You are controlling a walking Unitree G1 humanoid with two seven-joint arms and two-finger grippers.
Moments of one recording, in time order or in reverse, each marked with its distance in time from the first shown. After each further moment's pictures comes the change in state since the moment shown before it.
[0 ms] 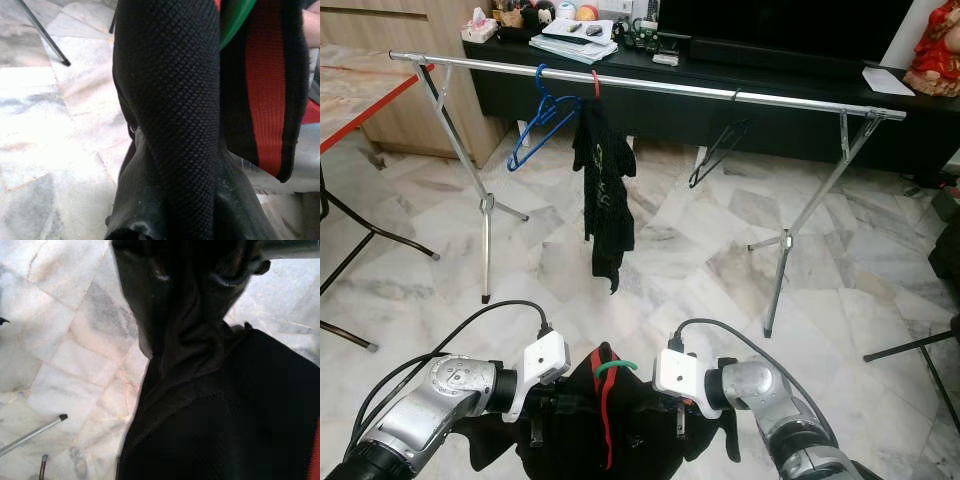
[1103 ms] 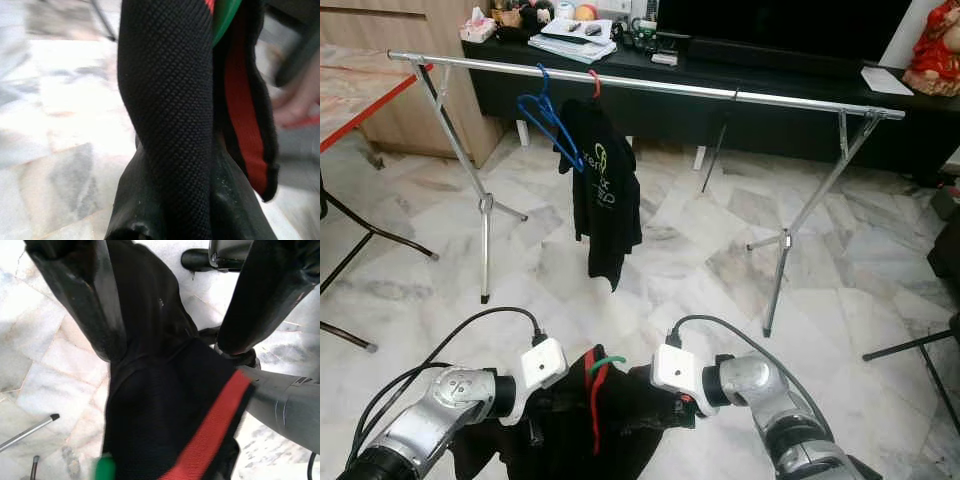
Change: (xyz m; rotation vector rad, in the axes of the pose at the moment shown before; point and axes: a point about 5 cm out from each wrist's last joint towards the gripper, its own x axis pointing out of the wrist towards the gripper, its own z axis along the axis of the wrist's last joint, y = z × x) left arm 0.001 0.014 -0.025 -0.013 0.060 0.254; right arm 0.001 -0.002 0.004 0.018 -0.011 0.037
